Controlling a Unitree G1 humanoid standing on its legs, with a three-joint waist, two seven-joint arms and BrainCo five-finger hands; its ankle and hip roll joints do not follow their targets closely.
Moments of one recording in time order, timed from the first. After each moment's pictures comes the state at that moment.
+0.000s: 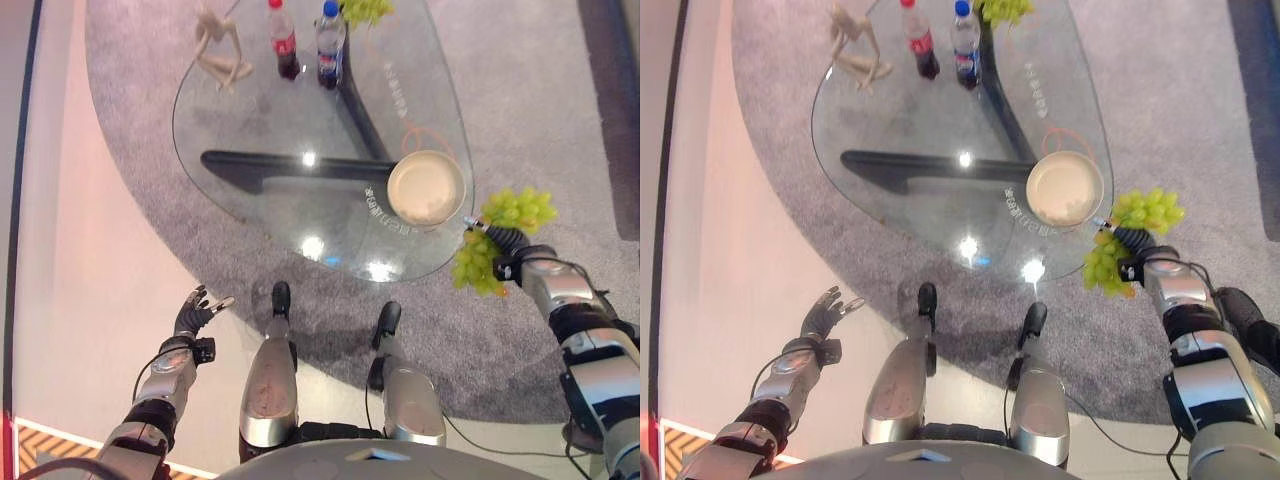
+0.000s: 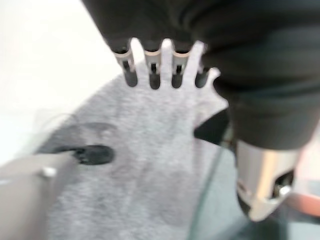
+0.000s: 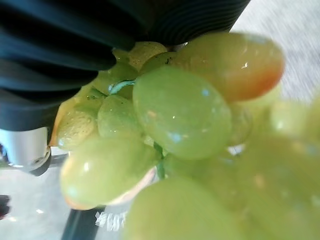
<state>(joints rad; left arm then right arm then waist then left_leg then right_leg) -0.15 0.40 -0.17 0.86 -0.45 -0.21 0.08 -0.67 -0.72 0.23 0.92 0.34 0.17 0.07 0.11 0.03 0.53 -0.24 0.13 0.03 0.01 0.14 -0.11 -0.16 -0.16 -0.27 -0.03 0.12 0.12</state>
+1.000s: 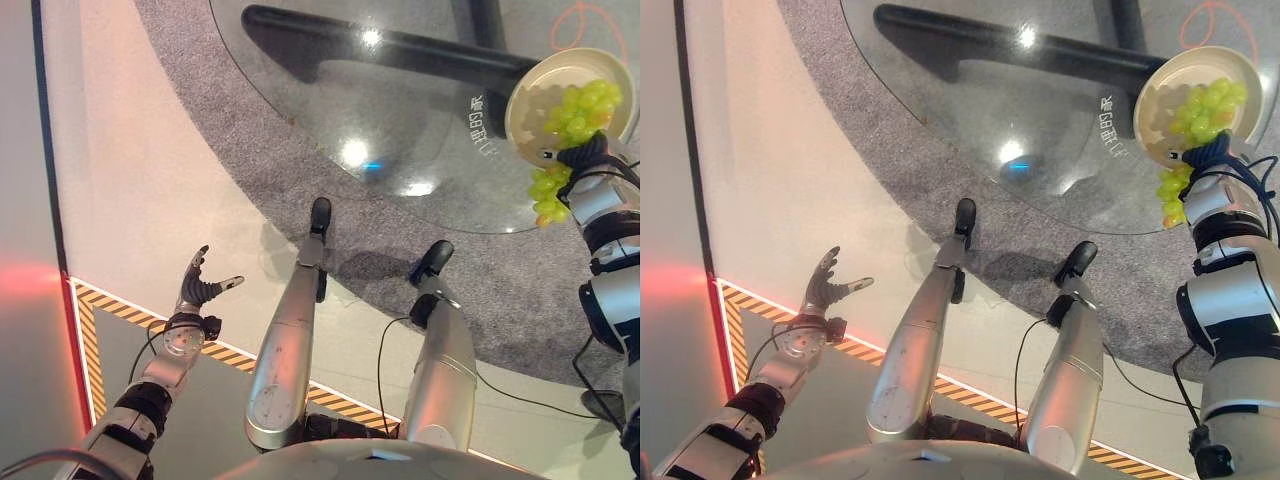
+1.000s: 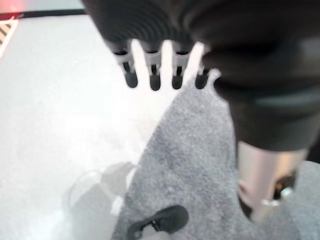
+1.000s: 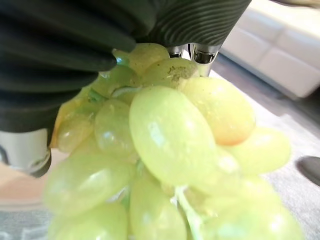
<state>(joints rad) -0.17 0.51 -0.36 0.69 -0.22 -0.29 0.38 -1.10 -0.81 0.48 1.23 -0.19 0.31 -0.22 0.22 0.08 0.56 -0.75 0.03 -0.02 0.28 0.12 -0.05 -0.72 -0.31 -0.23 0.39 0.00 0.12</state>
